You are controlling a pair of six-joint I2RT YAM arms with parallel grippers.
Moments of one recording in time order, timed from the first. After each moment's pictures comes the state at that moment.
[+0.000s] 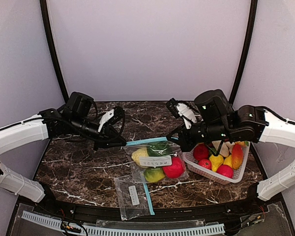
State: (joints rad) left arm -0.68 1.26 1.02 -0.47 0.66 0.32; right arm 1.11 1.25 1.21 -0.60 0.08 0.27
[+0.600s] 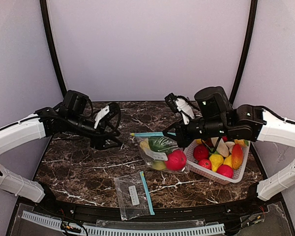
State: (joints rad) left arm -0.64 1.23 1.02 -0.50 0.65 0.29; right arm 1.10 1.26 1.21 -0.52 0.04 0.27
